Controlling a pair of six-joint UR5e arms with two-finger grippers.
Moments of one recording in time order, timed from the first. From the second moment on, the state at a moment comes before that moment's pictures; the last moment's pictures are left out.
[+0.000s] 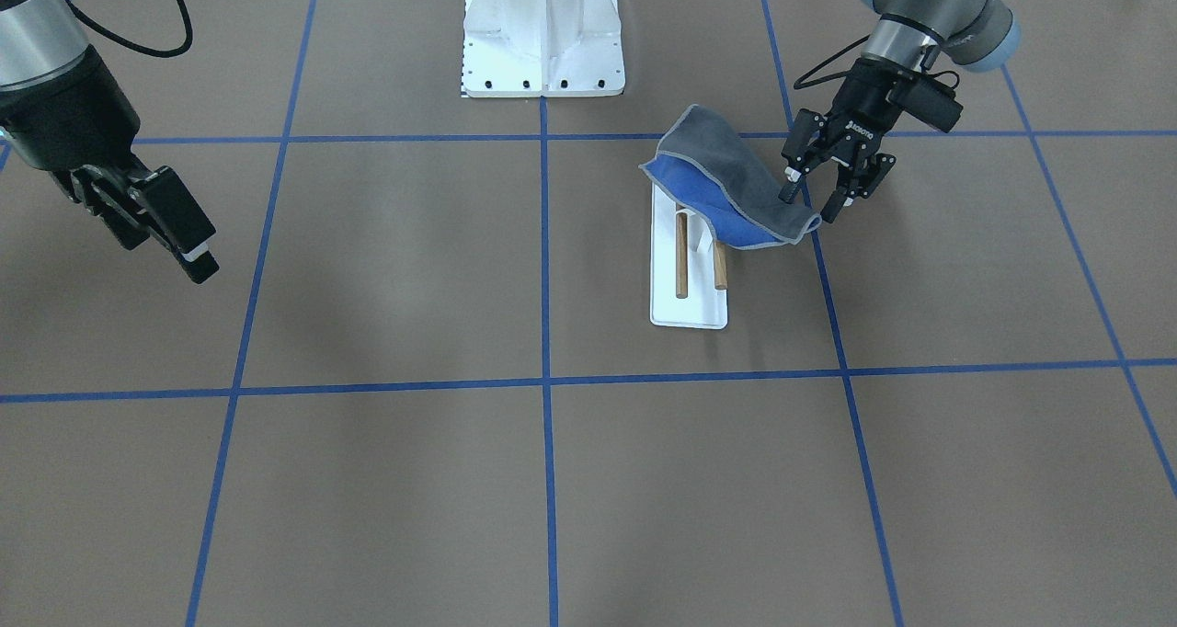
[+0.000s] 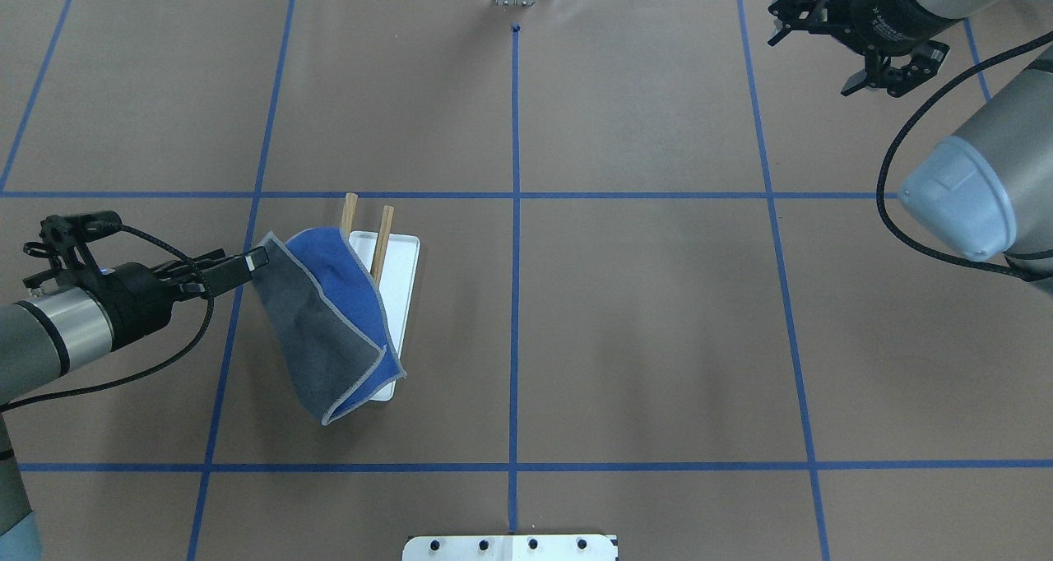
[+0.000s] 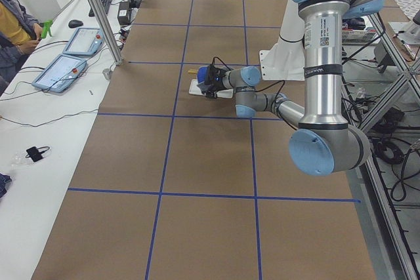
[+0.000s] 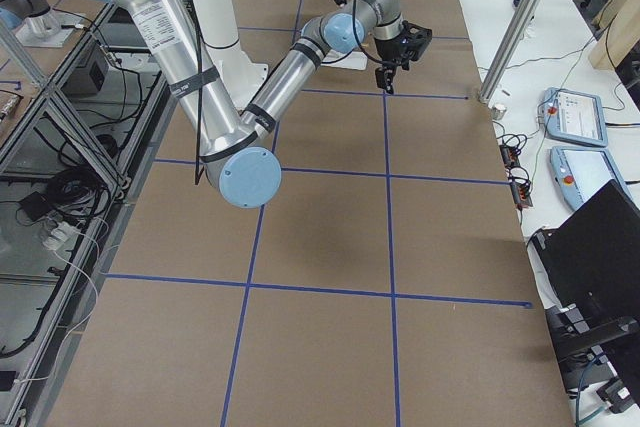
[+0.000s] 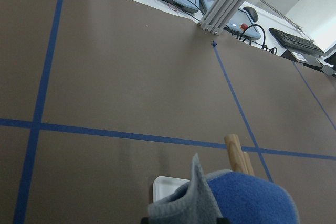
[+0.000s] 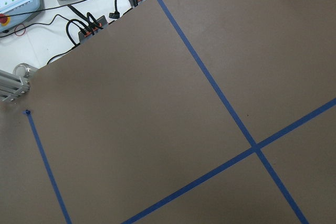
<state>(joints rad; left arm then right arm) -0.48 -1.47 -1.90 -2.76 -1.34 -1.29 1.04 -1.09 2.01 -1.70 2.04 1.42</state>
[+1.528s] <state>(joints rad) -1.18 -1.48 -1.76 -2.48 -2.00 -0.75 1.24 -1.31 1.96 -1.70 2.19 0.87</state>
